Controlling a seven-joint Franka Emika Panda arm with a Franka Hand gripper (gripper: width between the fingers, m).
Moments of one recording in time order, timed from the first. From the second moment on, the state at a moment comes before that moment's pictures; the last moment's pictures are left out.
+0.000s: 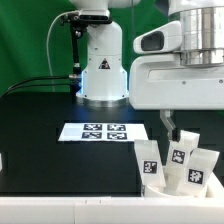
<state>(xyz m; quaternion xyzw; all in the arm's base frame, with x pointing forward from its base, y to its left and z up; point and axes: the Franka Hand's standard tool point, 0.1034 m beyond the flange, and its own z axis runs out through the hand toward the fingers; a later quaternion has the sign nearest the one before) 0.659 0.113 0.112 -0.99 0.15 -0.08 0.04</state>
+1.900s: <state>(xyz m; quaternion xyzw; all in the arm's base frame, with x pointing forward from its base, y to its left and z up) 0.654 0.107 0.079 -0.93 -0.35 -0.02 -0.07</state>
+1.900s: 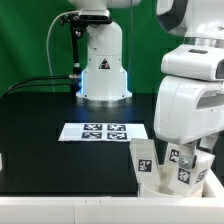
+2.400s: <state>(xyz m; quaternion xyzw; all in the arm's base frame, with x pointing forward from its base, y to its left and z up) 0.656 0.096 0.080 -1.00 -0.05 -0.04 -0.06</state>
